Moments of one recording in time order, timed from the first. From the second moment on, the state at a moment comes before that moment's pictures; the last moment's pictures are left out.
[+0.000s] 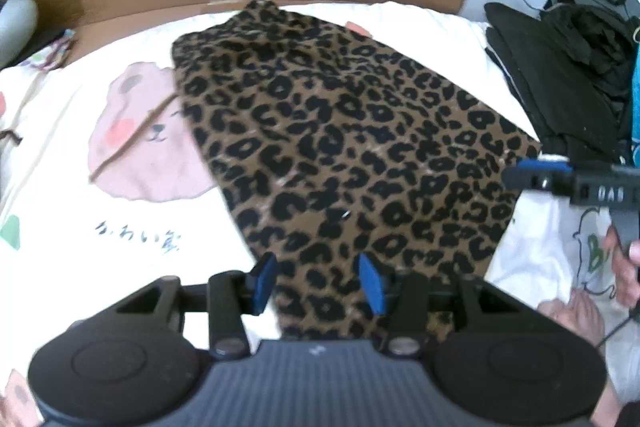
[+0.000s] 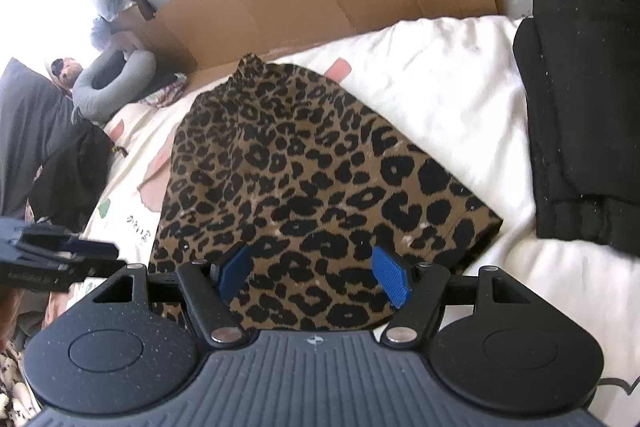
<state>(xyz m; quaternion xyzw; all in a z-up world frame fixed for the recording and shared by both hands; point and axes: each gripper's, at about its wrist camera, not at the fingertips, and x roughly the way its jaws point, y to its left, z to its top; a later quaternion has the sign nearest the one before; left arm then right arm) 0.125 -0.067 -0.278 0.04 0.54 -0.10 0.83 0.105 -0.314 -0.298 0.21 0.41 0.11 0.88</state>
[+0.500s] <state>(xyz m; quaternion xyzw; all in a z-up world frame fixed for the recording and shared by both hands) 0.065 -0.010 -0.282 -0.04 0.55 -0.05 0.83 0.099 -0.292 -0.305 0.16 0.44 0.13 0.88</state>
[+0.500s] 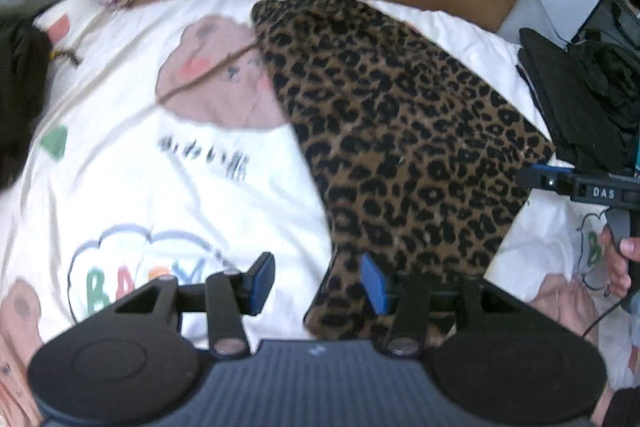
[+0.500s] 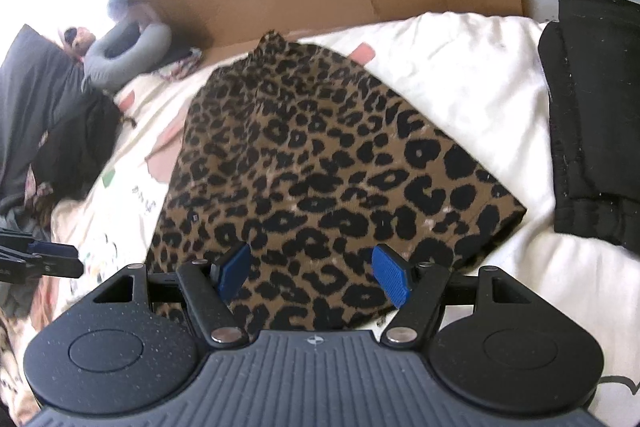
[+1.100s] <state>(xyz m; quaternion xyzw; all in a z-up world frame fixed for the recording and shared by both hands) 0.039 0.027 -0.341 -0.27 0.59 -0.05 0.76 0.087 -0.273 -0.326 0.10 0.49 0.14 0.85</state>
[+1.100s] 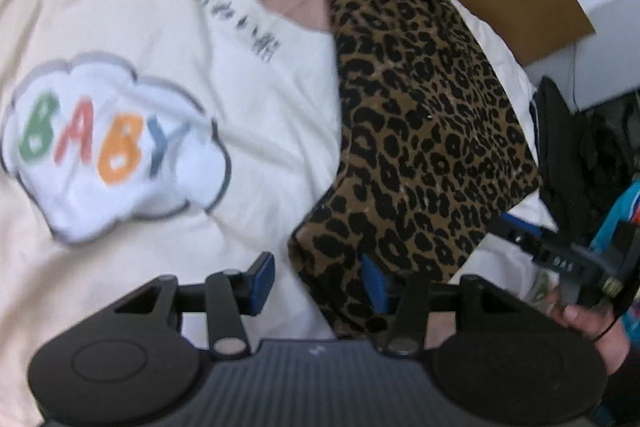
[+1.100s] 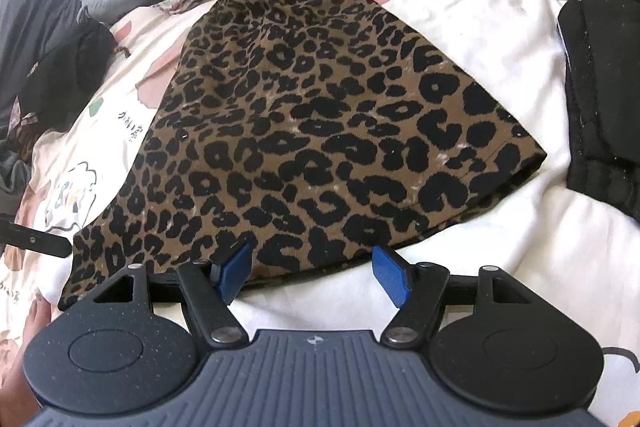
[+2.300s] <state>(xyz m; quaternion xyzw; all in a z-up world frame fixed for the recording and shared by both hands) 0.032 0.047 -0.383 -0.50 0.56 -0.11 0.65 0.086 -0.278 -0.326 0.12 0.49 0.14 0.85</state>
